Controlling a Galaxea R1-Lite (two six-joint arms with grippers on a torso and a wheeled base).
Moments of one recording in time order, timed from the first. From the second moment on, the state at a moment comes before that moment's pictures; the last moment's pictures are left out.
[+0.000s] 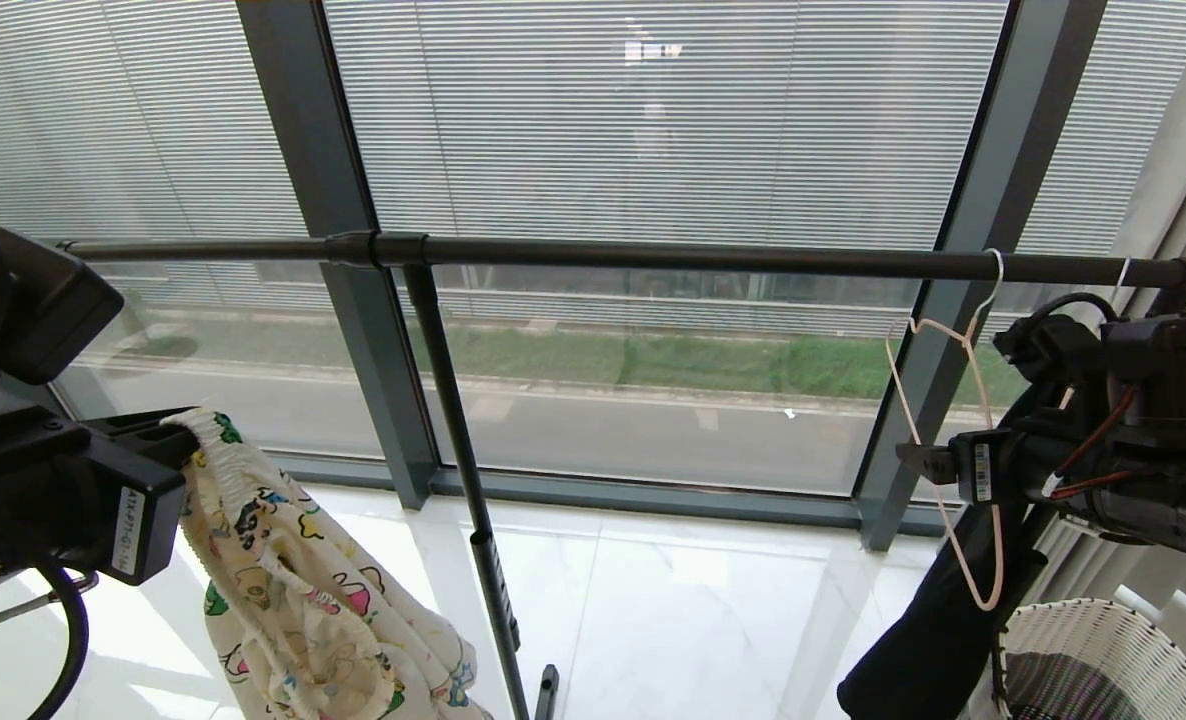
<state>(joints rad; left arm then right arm) -0.46 1.07 -0.80 0.08 0.36 0.30 0.40 1.52 -0.76 -0.29 -0.22 0.13</state>
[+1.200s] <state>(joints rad) -0.46 1.07 -0.79 0.08 0.36 0.30 0.39 1.55 -0.79 -0.32 -0.22 0.13</state>
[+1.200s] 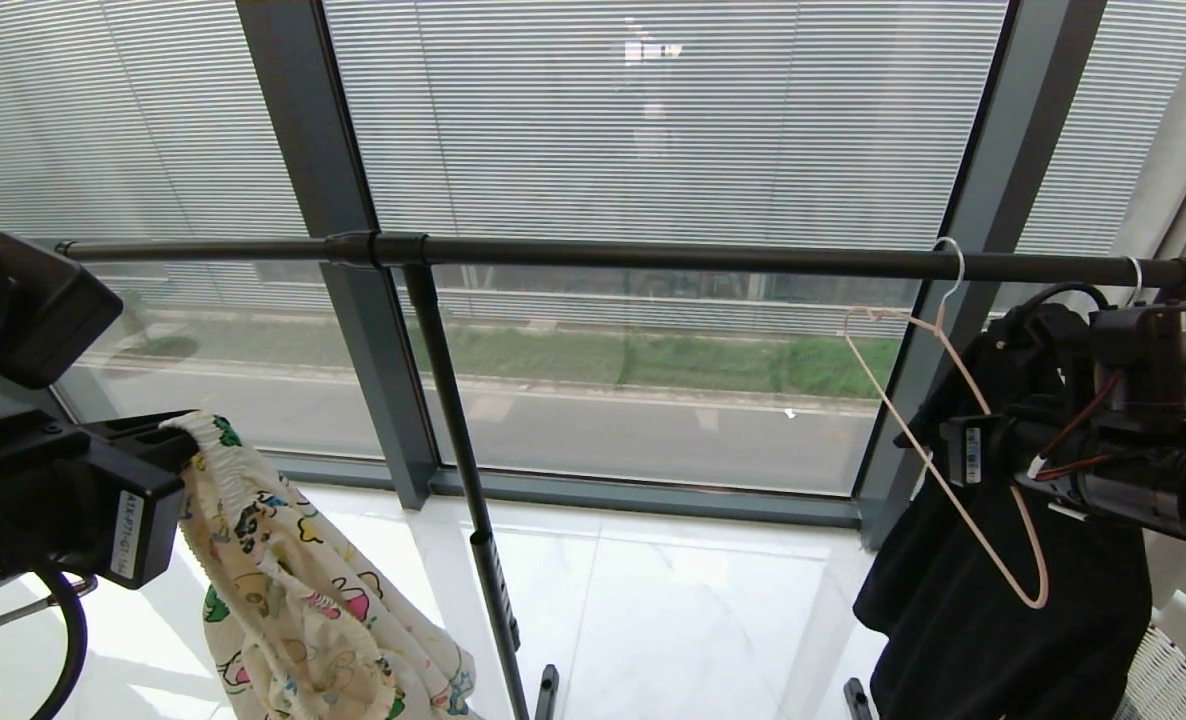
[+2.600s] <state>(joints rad) -0.46 1.06 -0.79 0.05 0.36 0.31 0.60 1.08 -0.44 -0.33 -0.08 0.00</state>
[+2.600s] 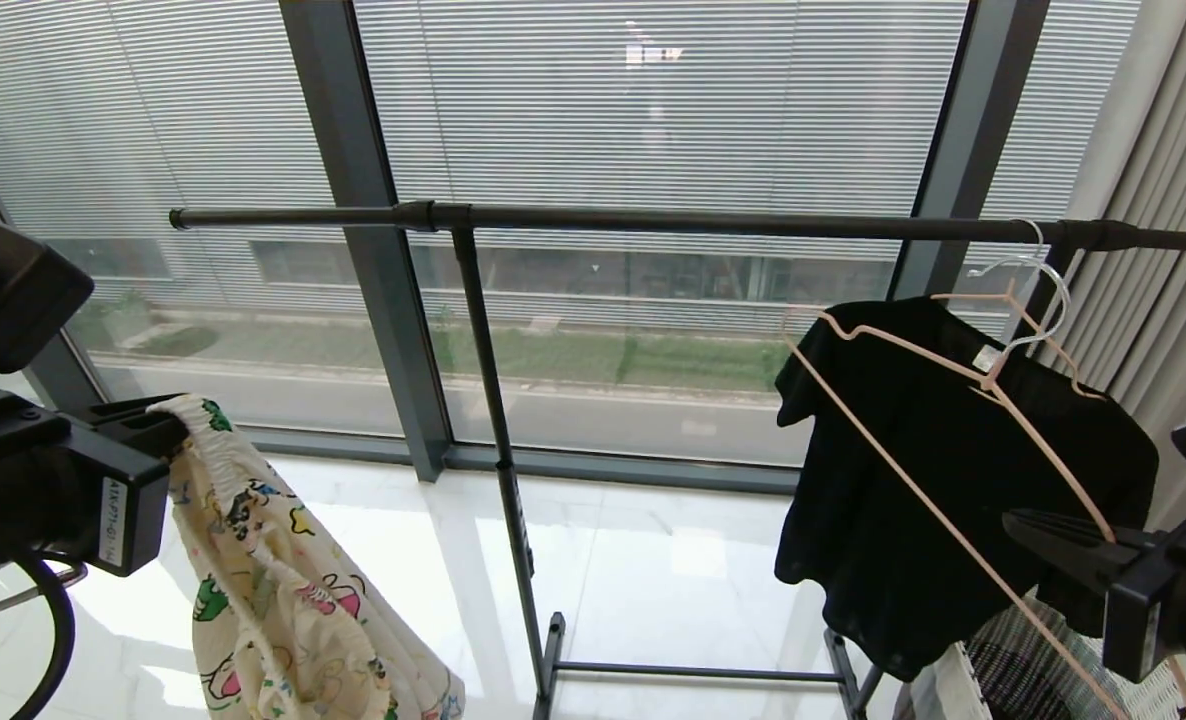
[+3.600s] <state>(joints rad) -0.64 1.35 -0.83 -0.23 0.49 0.16 1.00 1.15 -0.45 -0.34 0.20 0.02</state>
